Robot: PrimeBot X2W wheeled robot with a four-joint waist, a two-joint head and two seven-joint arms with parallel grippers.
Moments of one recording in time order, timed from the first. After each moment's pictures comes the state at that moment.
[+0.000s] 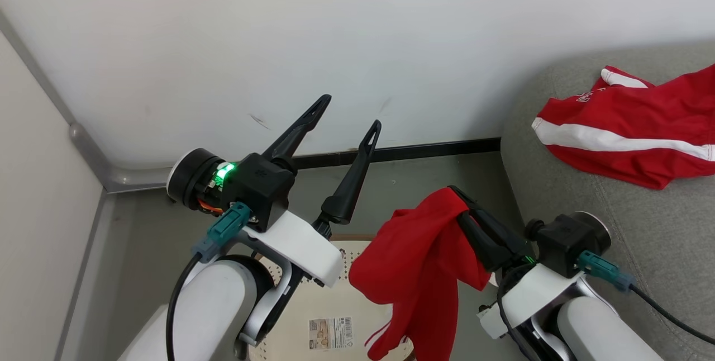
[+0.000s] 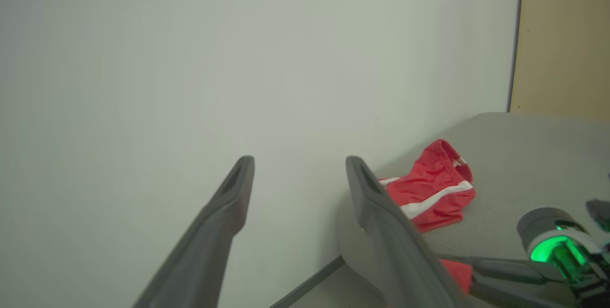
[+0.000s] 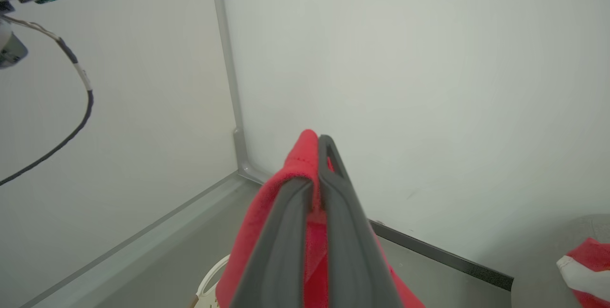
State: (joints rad) left arm -0.48 0.16 -0.56 -0.19 -0.38 0.12 0.08; right arm -0.25 -0.16 0.43 0.06 0.20 0.12 -0.26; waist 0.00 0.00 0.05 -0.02
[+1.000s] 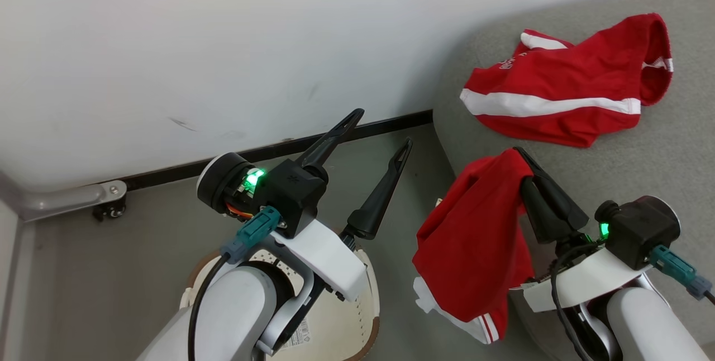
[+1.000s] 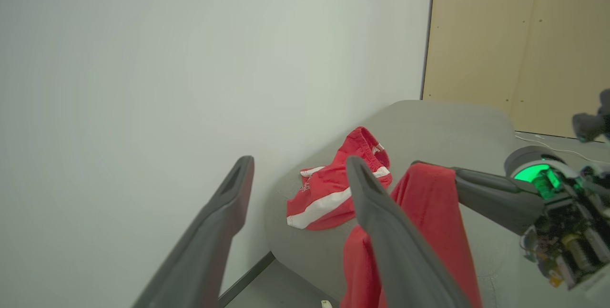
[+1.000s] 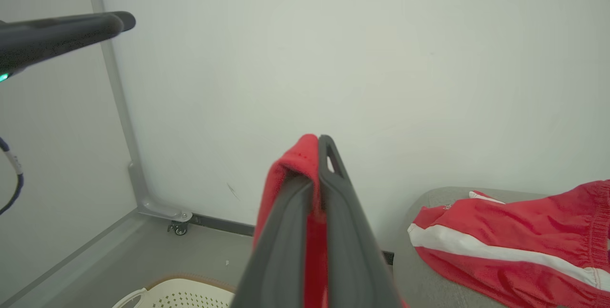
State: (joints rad) left arm -0.49 0.13 -0.61 -0.20 -0.40 0.10 0.12; right arm -0.18 -0.15 0.21 -0.07 0.13 0.12 -0.26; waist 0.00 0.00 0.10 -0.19
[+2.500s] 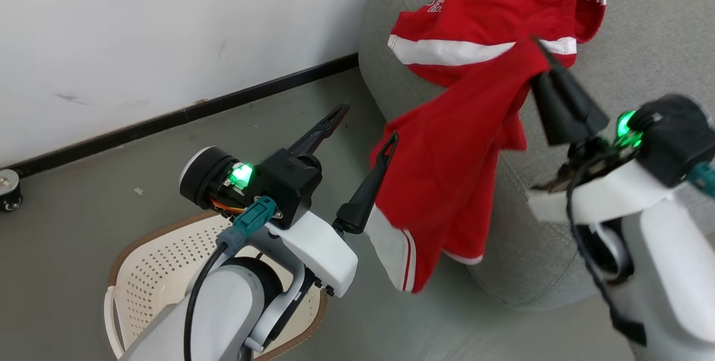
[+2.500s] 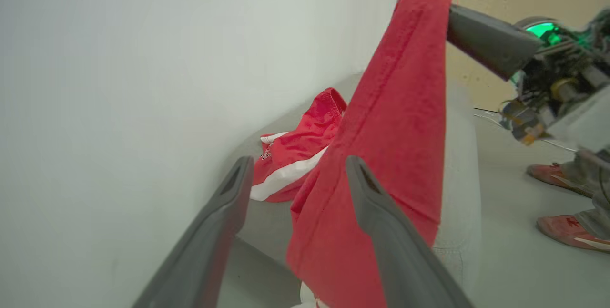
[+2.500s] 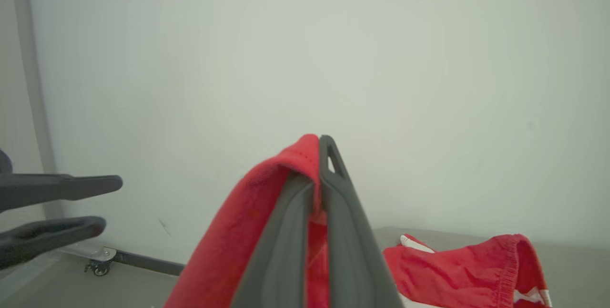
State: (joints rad) left arm -0.50 0.17 -0.61 -0.25 -0.38 0.13 0.22; right arm -0.42 -0.13 0.19 -0.09 0.12 0.12 -0.26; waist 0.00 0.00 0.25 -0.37
